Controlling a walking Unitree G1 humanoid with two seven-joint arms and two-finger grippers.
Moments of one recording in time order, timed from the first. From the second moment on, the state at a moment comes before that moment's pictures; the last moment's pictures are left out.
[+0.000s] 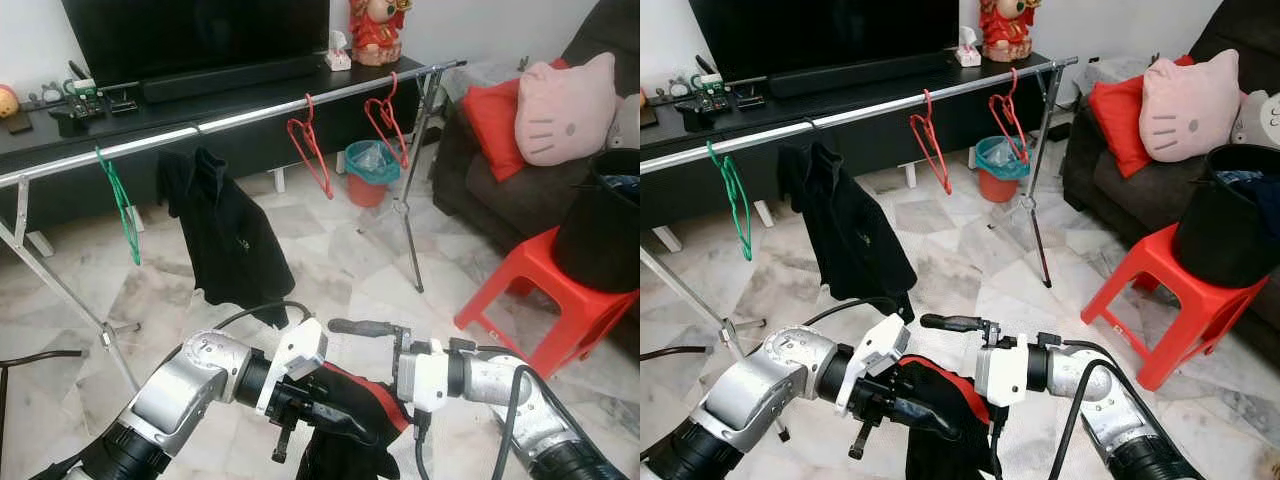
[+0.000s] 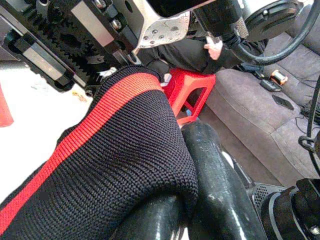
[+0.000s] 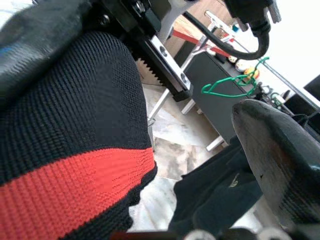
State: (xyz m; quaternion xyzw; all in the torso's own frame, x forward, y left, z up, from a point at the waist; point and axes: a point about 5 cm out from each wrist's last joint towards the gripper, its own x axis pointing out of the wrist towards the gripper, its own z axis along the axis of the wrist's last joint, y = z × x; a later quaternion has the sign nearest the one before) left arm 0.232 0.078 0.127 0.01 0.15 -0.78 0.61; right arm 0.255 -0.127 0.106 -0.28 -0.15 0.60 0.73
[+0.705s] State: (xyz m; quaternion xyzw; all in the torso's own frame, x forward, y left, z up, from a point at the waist) left arm 0.232 0.078 0.127 0.01 0.15 -0.78 0.60; right arm 0.255 -0.128 0.106 -0.28 -0.15 0.60 0.73
